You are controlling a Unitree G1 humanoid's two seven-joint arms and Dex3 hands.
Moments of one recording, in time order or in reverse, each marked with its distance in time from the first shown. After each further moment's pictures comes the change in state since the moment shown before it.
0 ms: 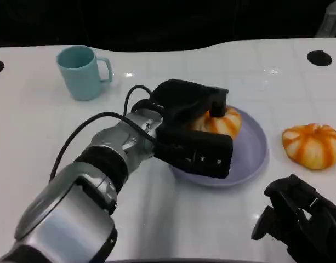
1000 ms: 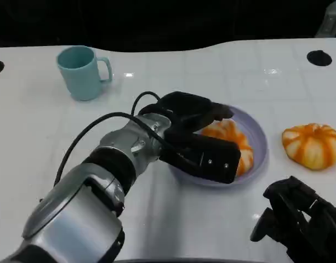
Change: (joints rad) left arm -0.010 -0.033 -0.019 0.018 0.005 0.065 -0.158; right arm 0.012 0.001 0.005 -0.010 -0.001 -0.001 -0.003
